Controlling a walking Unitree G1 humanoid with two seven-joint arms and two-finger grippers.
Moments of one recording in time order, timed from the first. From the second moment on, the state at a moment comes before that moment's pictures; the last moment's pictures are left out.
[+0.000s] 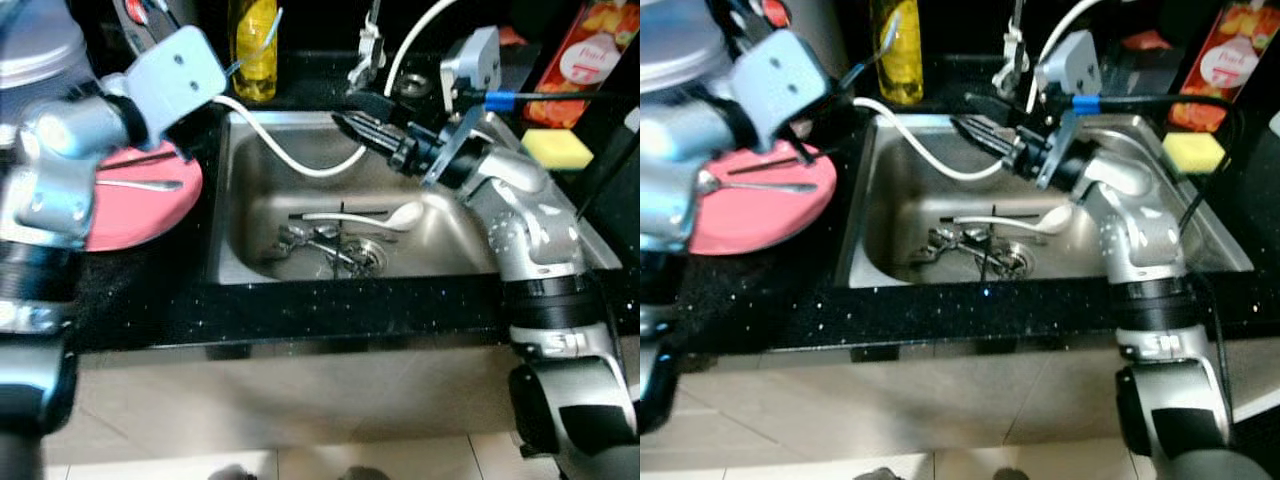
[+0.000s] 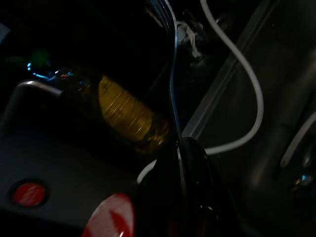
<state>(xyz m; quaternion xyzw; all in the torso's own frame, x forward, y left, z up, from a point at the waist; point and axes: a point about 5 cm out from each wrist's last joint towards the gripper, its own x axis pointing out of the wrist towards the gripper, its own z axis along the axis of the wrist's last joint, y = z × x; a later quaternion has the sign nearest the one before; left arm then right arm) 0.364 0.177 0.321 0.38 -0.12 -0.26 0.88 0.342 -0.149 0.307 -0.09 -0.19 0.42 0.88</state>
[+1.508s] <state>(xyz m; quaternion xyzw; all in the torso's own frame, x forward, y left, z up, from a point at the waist) 0.413 0.104 0.259 0.27 0.04 -0.38 0.88 0.400 -0.172 0.256 -0.08 -0.02 0.22 0.97</state>
